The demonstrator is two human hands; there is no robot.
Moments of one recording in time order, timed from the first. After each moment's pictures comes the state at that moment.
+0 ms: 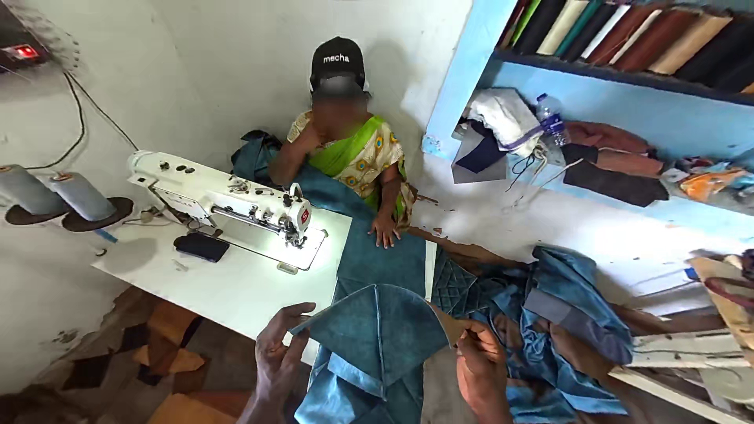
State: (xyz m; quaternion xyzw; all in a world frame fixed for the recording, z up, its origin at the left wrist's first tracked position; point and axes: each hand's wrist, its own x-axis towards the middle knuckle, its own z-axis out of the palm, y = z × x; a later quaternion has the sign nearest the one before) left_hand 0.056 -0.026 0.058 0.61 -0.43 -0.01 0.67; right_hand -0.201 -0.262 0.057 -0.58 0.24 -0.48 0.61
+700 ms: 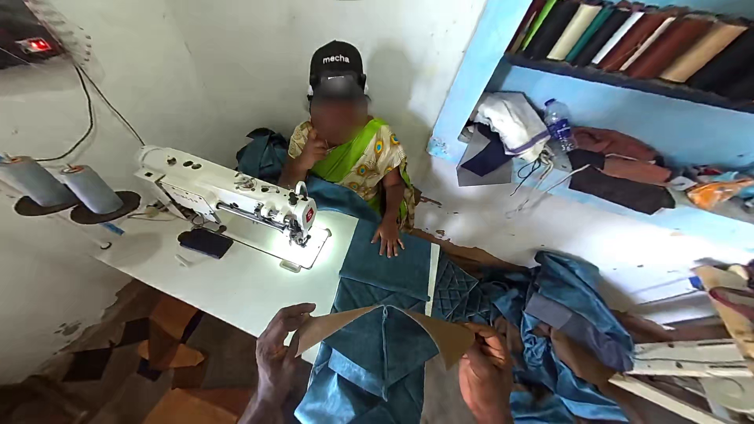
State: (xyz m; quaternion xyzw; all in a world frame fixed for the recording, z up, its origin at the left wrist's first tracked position) left_hand 0.056 -0.017 0.052 0.62 -0.44 0.01 0.65; right_hand -0.201 -0.257 0.059 -0.58 0.23 -0.50 0.59
